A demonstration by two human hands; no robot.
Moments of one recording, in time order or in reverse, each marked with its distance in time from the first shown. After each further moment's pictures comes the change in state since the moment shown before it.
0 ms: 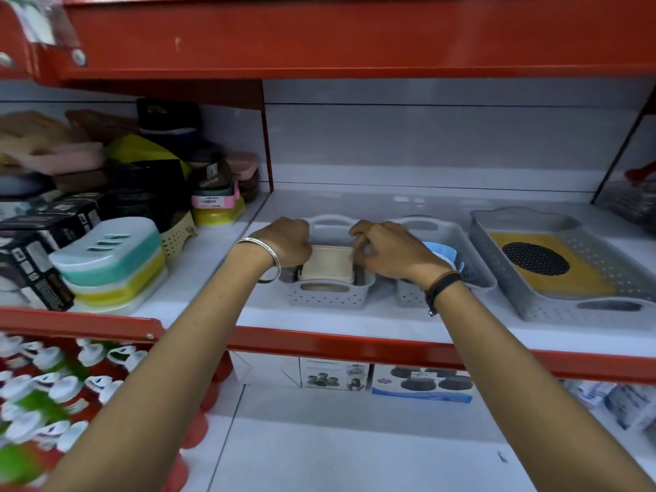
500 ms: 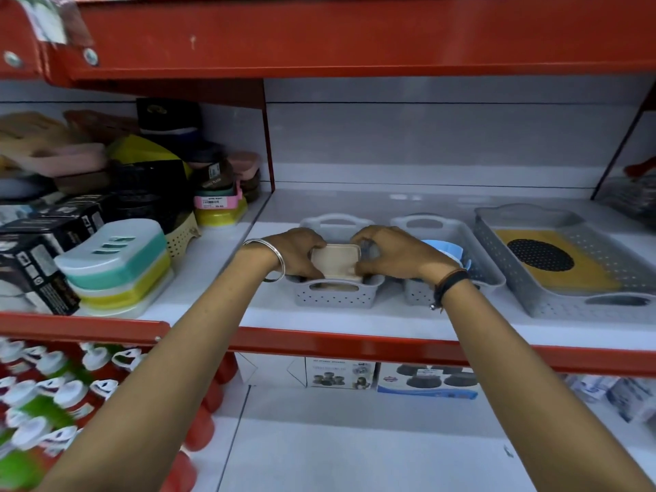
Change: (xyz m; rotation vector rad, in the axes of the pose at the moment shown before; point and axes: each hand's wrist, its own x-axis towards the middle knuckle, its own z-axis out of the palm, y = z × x) left_hand 0.004 -0.011 0.009 -0.004 -0.141 0.169; right_hand -0.002 -0.005 -0.001 0.073 -0.105 0.042
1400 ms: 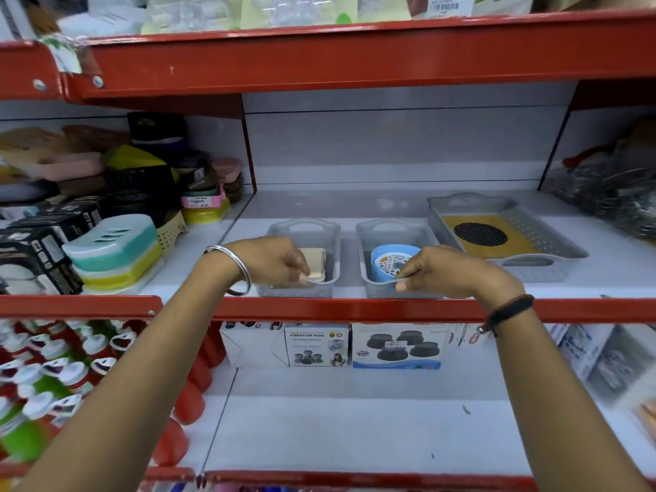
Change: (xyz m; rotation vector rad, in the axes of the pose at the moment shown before) left_hand -0.103 0.079 -0.009 -0.038 -0.085 0.079; right_hand -0.149 0.027 -0.040 -0.064 -0.121 0.168
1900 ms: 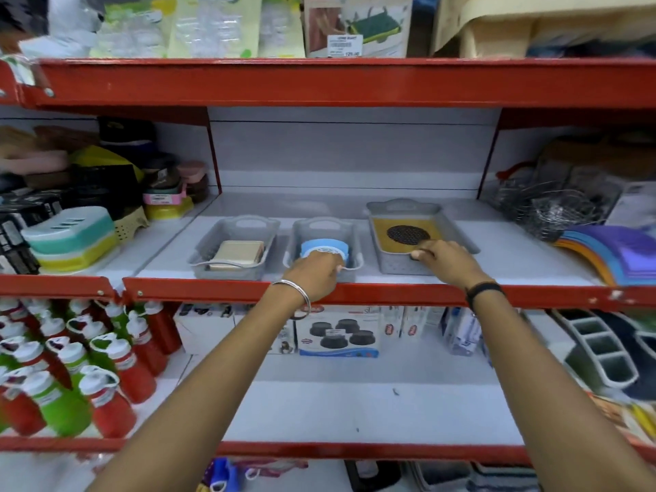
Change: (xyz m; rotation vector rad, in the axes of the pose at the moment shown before) left_hand 0.061 0.155 0.078 -0.052 0.353 -0.017; right_hand -0.048 0.149 -0.023 -0.030 0.347 0.180
